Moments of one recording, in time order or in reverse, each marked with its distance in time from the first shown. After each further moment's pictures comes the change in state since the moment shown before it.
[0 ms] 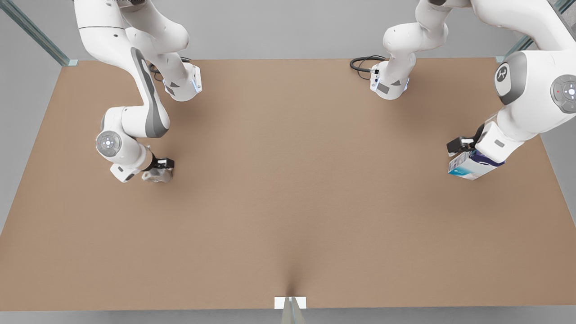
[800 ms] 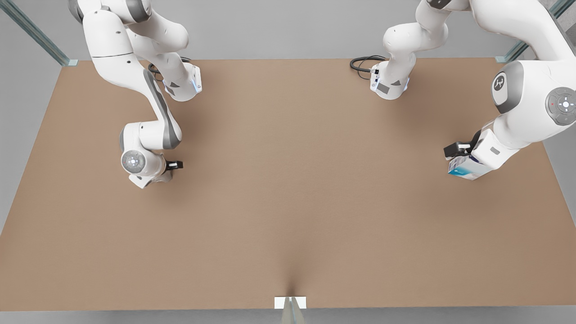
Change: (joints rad) left arm -0.001 0.030 0.000 0.002 0.000 -0.009 -0.001; right arm 0.005 0.154 0.000 -0.022 -0.070 0.021 -0.004
